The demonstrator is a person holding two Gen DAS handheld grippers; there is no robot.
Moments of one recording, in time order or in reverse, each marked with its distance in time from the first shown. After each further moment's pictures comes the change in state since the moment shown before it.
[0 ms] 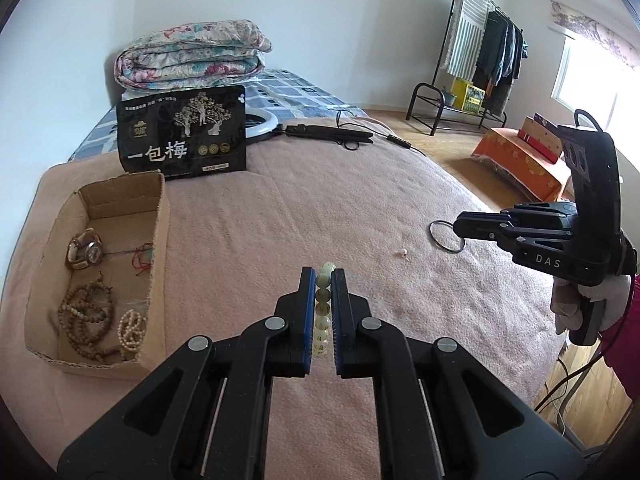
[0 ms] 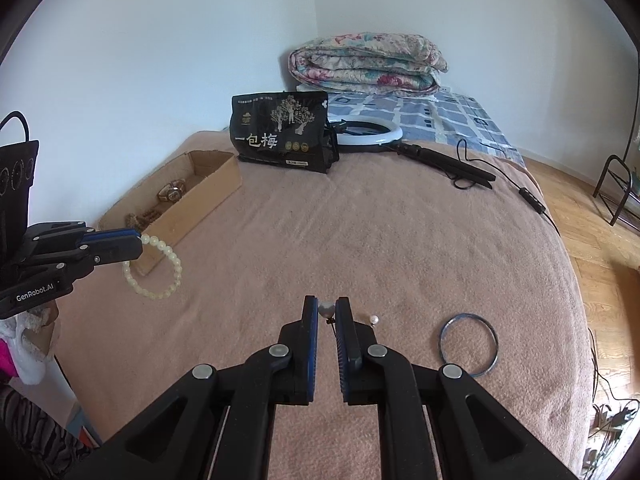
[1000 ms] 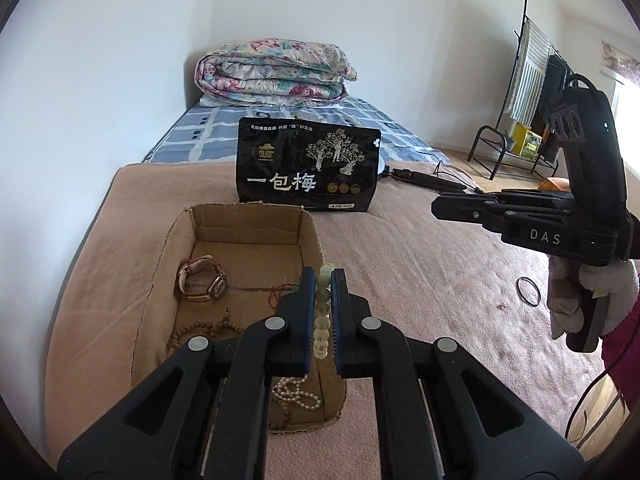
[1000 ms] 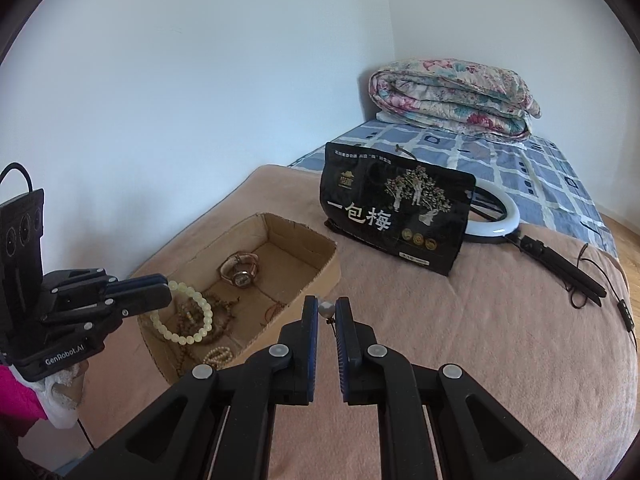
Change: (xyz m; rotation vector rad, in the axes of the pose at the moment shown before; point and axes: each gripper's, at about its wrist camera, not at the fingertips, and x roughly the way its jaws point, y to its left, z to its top) left arm -0.022 0.138 0.023 -0.135 -0.092 0.165; right arm 0.103 0.115 0.143 -0.114 -0.051 0.194
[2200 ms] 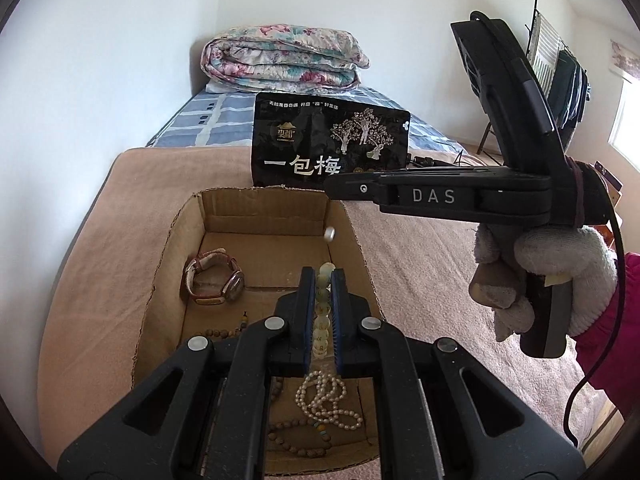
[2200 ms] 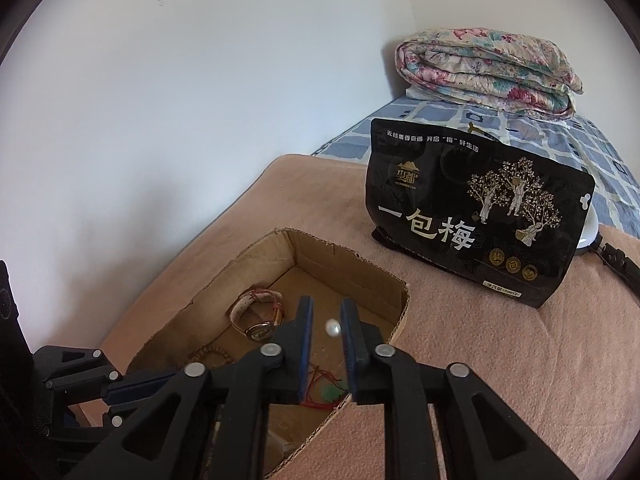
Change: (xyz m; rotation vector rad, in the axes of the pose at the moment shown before) left arm 0.038 0.028 -0.007 -0.008 0.033 0.009; right arm 0.118 0.026 0.040 0.059 0.051 0.092
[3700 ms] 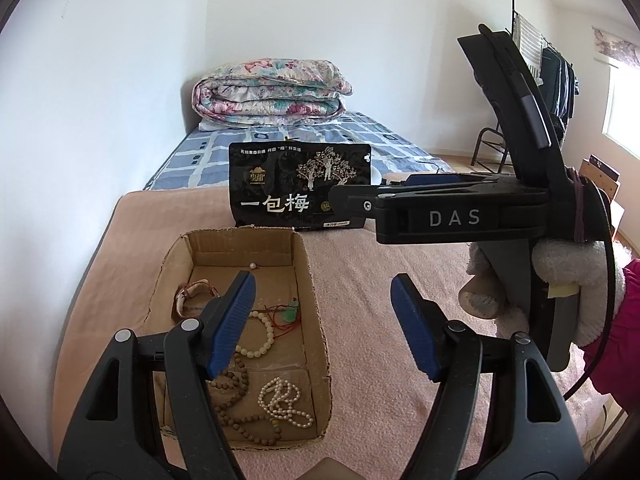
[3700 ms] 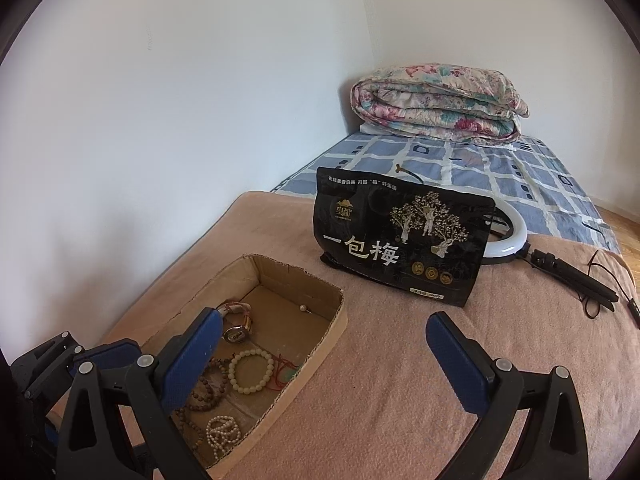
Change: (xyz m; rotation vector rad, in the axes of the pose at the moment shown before) left arm -0.045 -0.057 0.010 0.073 -0.101 0.025; right arm -0.081 -0.007 -0.012 0.025 -0.120 -0.157
